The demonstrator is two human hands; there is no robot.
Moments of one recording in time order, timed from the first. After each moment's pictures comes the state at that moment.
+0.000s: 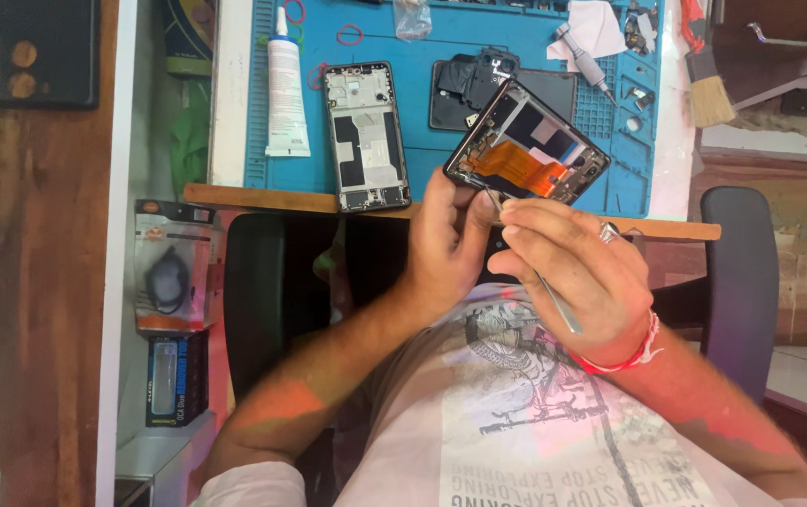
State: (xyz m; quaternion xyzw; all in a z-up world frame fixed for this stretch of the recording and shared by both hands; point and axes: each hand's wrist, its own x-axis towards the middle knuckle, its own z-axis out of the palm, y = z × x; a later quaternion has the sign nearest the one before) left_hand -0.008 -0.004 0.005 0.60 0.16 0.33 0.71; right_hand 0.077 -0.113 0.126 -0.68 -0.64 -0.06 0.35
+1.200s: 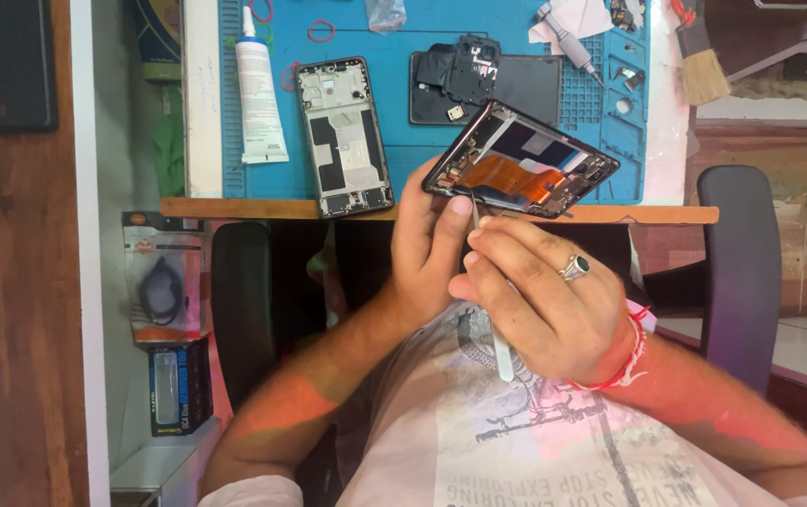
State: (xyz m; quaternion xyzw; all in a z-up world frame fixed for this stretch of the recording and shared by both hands) left_hand -0.018 -0.002 0.011 0.52 0.09 0.31 0.79; right_hand 0.073 -0.108 0.133 -0.64 -0.71 -0.15 0.27
